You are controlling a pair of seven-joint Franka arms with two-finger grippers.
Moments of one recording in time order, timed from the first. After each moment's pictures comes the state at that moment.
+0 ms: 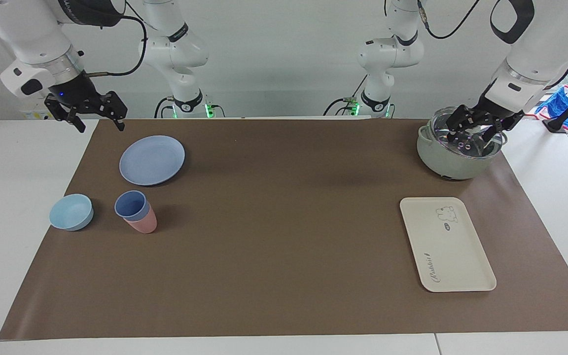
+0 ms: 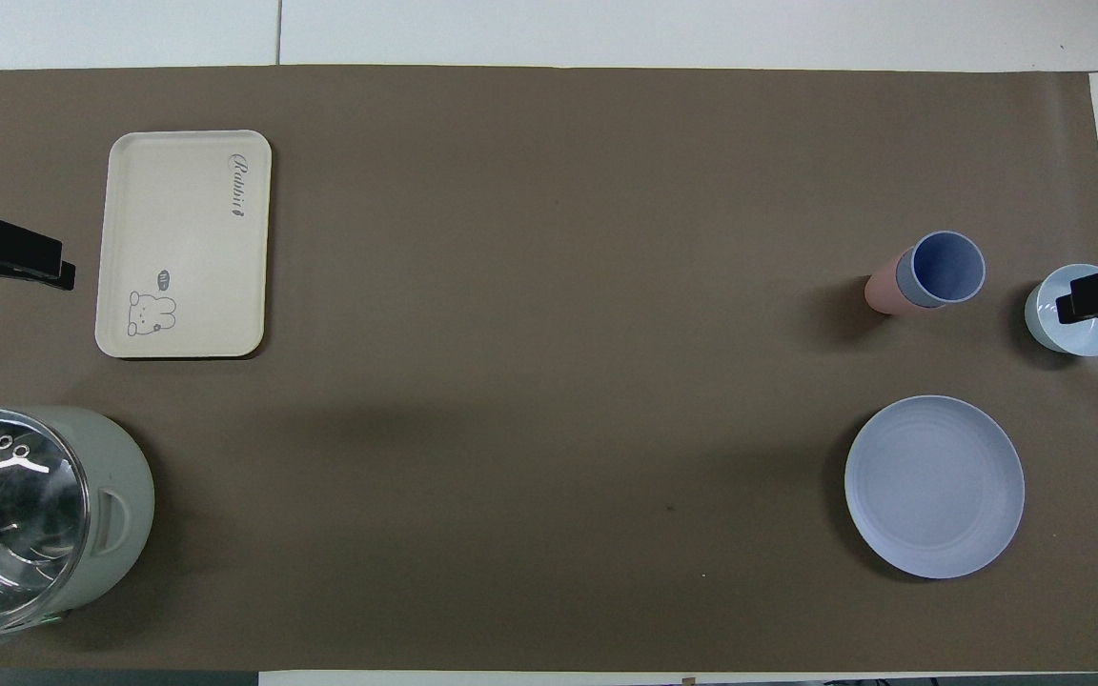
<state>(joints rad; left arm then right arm) 0.00 0.04 -0.03 -1.51 -0.03 1.52 0.03 -0.03 -0.06 -0.07 -1.63 0.00 1.53 -0.10</state>
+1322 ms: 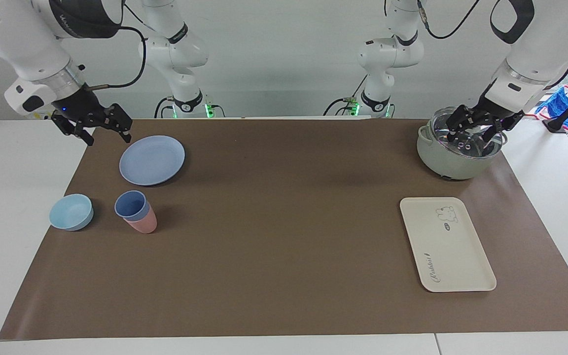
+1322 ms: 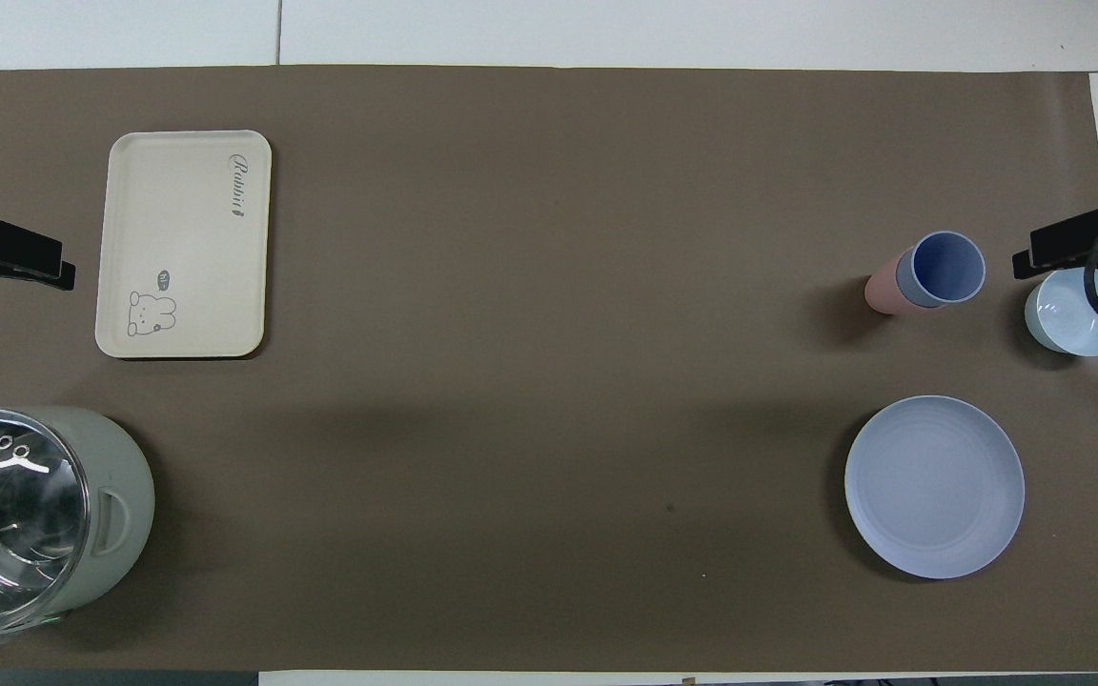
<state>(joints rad) 0.00 0.04 -0.03 -1.51 -0.03 1.52 0.03 -0.05 0.11 -0.07 -1.50 0.13 1.53 -0.04</state>
